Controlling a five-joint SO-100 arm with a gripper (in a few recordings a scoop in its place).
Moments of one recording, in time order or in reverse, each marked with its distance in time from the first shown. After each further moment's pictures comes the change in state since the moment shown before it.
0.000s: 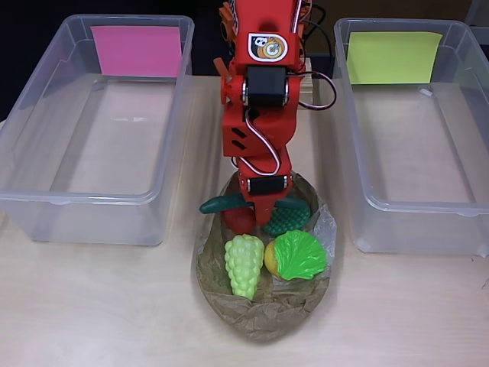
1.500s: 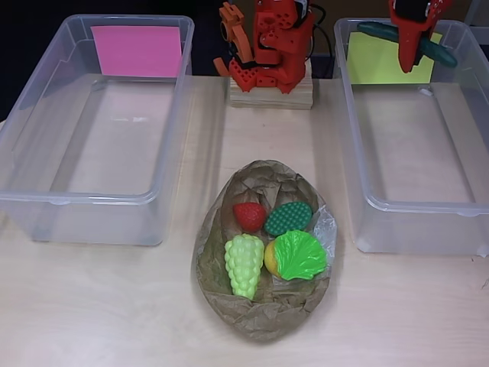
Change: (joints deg) arm -67.4 38.2 9.8 21.7 118.1
